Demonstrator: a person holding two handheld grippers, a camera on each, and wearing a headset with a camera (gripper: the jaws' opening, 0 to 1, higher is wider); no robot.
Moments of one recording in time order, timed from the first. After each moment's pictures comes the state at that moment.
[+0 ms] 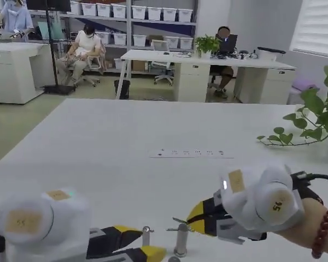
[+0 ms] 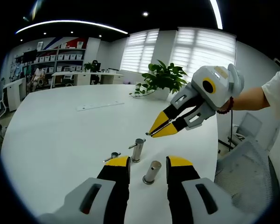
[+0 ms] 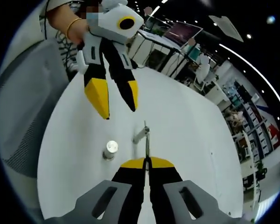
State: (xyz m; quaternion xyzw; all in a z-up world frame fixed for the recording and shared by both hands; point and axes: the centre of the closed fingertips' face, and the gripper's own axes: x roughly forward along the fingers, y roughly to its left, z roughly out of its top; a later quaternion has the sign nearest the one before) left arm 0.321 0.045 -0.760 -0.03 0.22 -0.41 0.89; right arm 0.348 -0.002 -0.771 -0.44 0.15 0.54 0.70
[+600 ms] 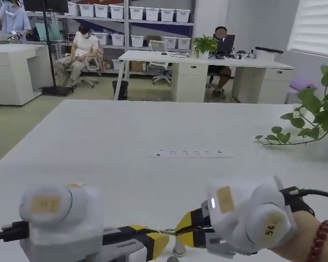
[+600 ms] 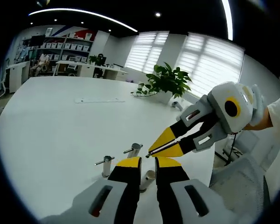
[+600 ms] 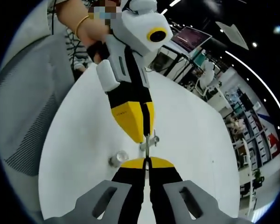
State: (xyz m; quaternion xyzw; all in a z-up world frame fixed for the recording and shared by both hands) left arm 0.334 0.029 -0.759 -0.11 0.24 -0.39 0.88; right arm 0.334 0.011 -0.774 -0.46 0.13 0.55 0.68
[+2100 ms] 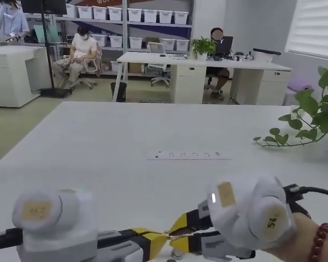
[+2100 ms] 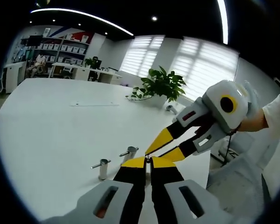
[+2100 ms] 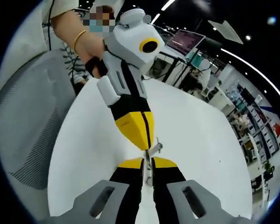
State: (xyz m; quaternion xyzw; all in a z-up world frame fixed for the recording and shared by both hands) left arm 0.332 0.025 -0.755 -0.11 0.22 -0.42 0.87; right arm 0.326 0.018 -0.766 -0.37 0.15 0.58 0.71
